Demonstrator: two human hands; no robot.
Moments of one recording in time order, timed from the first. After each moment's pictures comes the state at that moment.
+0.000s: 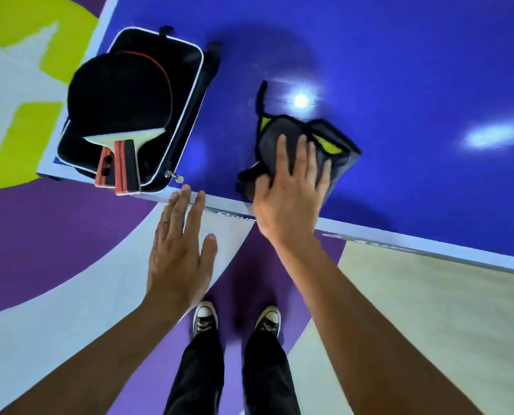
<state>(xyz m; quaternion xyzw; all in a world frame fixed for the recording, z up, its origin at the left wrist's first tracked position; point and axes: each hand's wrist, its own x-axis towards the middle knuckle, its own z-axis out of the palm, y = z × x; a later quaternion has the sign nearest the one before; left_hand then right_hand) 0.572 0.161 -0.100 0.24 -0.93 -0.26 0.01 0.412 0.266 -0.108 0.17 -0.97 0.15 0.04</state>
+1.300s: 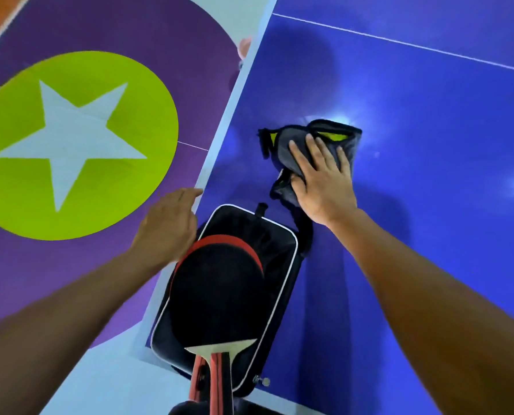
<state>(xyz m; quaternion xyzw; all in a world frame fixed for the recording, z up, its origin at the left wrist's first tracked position) 0.364 -0.183 -0.056 0.27 -0.94 -0.17 -0.08 0.129 0.017 -0.104 0.41 -0.91 0.06 -0.05</state>
